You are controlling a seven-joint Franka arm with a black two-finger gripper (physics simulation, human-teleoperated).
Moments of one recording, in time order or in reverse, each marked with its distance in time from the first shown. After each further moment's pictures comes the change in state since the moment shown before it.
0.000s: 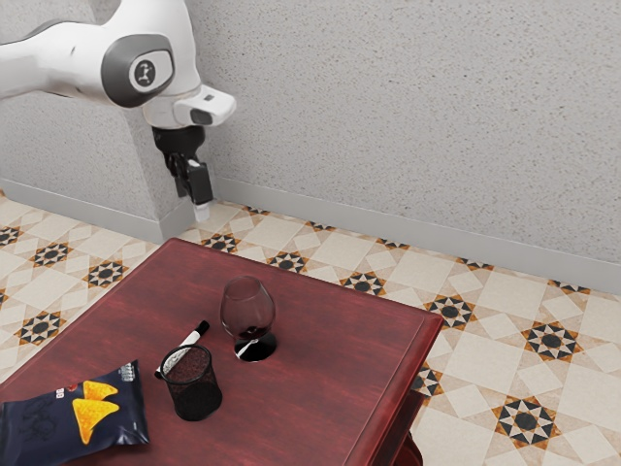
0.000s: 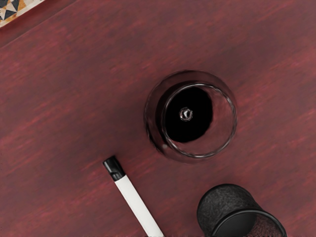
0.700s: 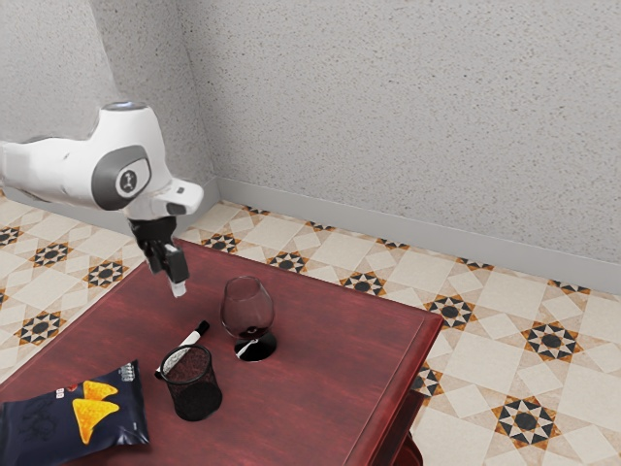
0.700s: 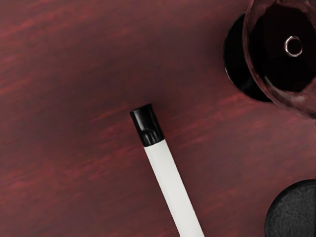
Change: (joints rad) arm 0.095 0.011 0.050 -0.403 -0.017 0.398 -0.015
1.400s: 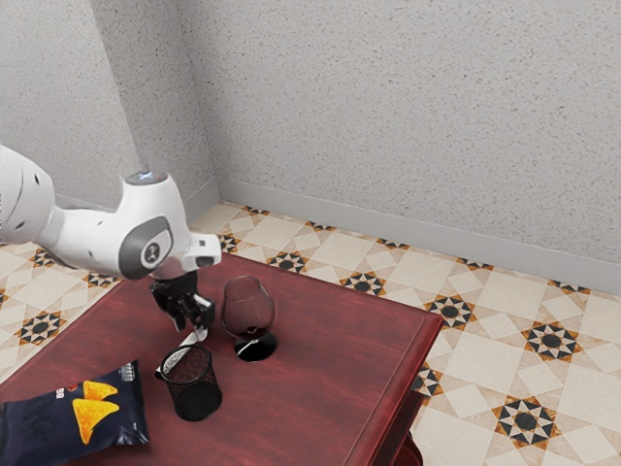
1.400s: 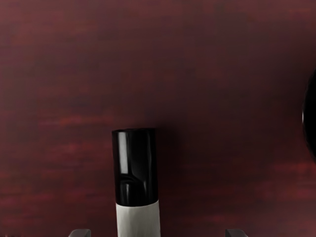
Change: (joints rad) arm -0.059 0.157 0.036 -0.130 -0.020 0.337 -0.343
